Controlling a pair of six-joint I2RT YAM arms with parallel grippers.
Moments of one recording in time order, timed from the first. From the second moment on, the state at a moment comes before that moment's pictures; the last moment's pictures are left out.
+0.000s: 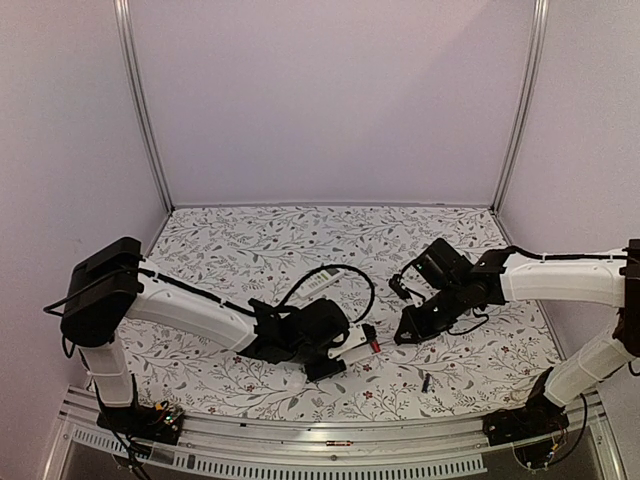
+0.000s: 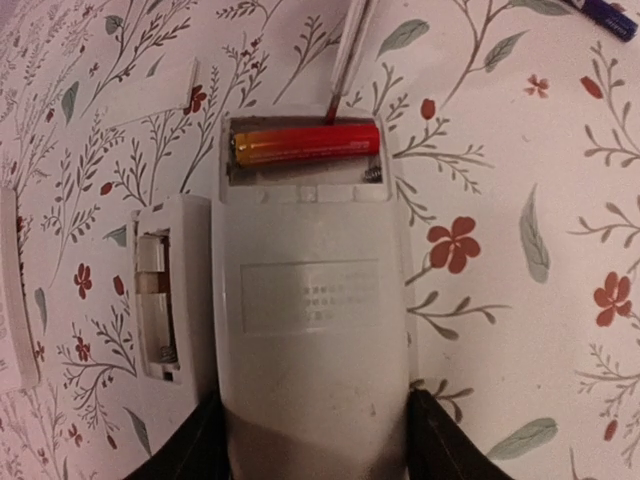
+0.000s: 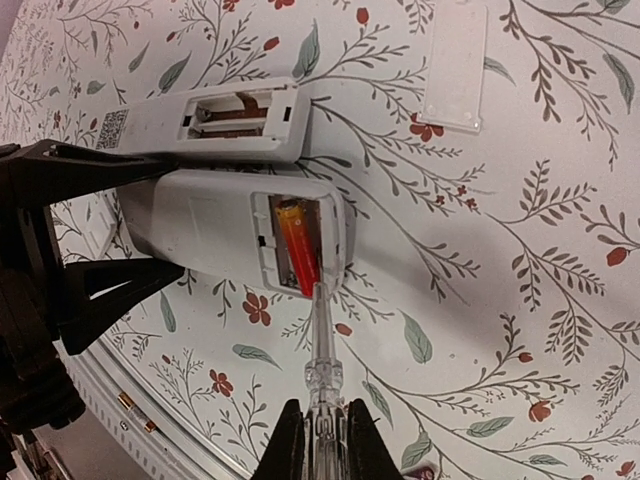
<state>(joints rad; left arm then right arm) -1.23 1.90 1.05 -0.15 -0.20 0.16 0.82 1.45 0.88 -0.56 -0.23 0.41</state>
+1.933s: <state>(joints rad) -1.24 1.89 1.04 -0.16 -0.23 0.19 0.62 1.24 0.72 -0.40 -0.58 0.49</state>
